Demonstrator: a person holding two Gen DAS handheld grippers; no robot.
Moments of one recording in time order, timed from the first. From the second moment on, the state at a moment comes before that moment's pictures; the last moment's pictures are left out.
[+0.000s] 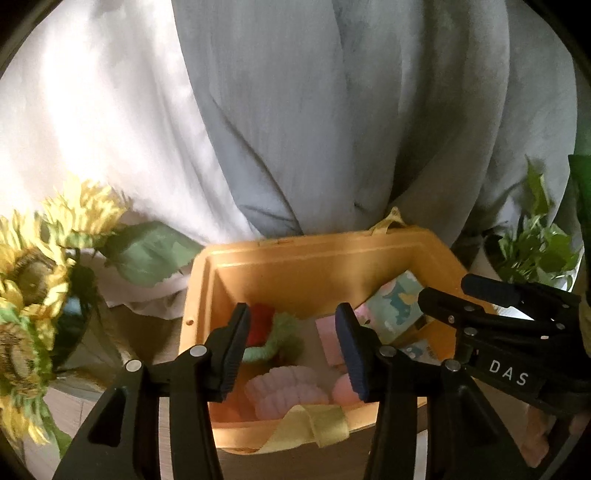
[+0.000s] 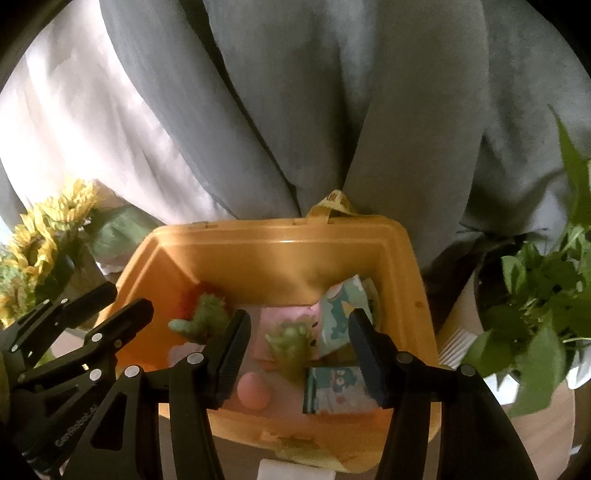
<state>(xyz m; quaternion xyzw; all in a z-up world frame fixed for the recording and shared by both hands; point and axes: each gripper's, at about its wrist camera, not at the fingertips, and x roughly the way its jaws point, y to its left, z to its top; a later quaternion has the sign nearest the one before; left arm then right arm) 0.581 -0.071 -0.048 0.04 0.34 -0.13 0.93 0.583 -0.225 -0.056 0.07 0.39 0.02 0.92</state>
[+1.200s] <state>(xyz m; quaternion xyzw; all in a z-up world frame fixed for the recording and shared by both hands) 0.465 -0.091 -0.029 0.06 0.31 -0.19 0.93 0.449 -0.241 -0.018 0.06 0.35 -0.01 0.93</state>
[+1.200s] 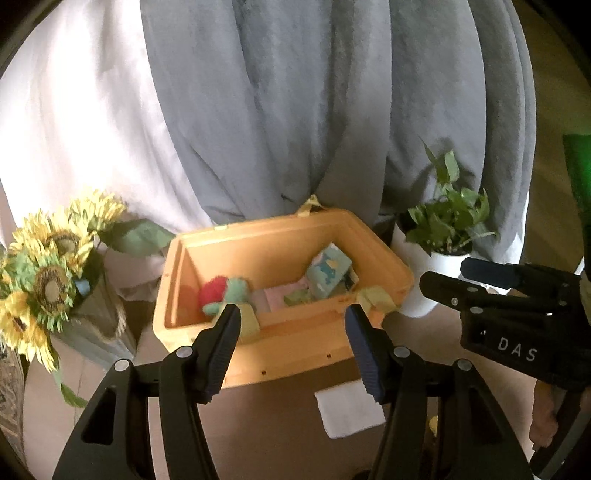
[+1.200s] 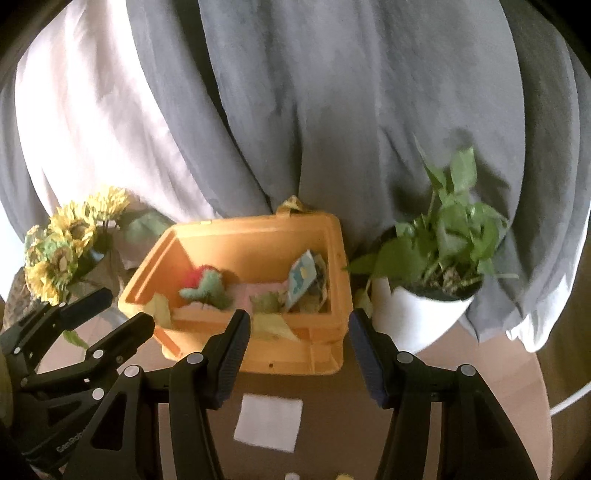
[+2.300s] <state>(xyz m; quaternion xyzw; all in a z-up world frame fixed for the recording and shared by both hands) 0.443 -0.119 -0.096 0.12 0.38 -0.30 0.86 0.359 -0.254 -0.102 0.20 0.43 -0.15 0.87</state>
